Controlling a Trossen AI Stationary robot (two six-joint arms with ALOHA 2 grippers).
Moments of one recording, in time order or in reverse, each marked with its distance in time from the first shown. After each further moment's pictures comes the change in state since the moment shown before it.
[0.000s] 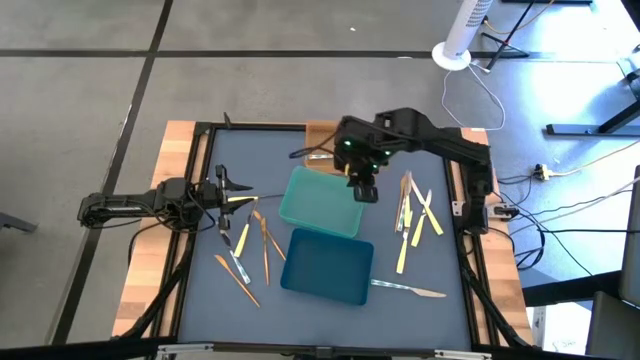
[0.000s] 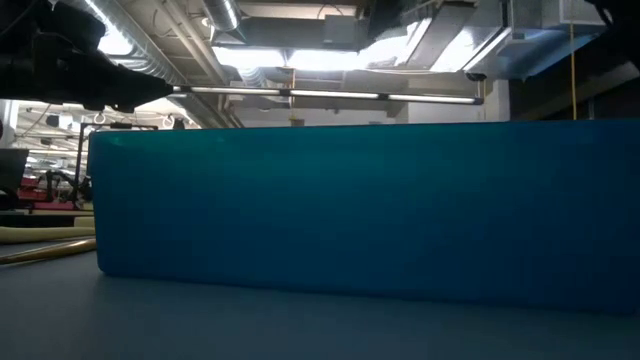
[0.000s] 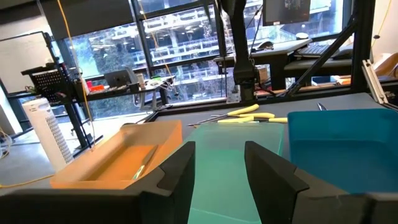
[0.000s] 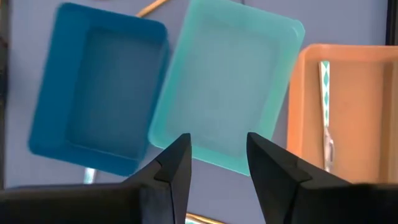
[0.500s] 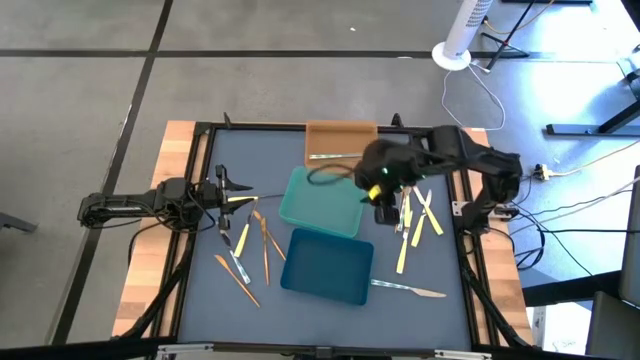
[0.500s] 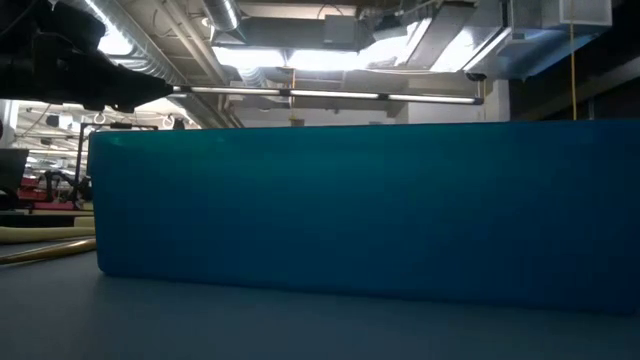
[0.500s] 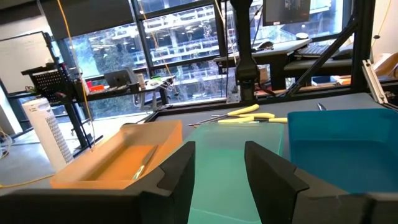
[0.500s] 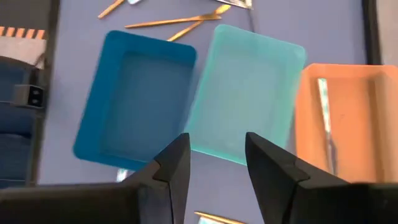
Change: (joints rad) left arm 0.000 0.000 0.000 0.000 0.000 0.000; right arm 0.214 -0.136 0.000 0.001 0.133 0.189
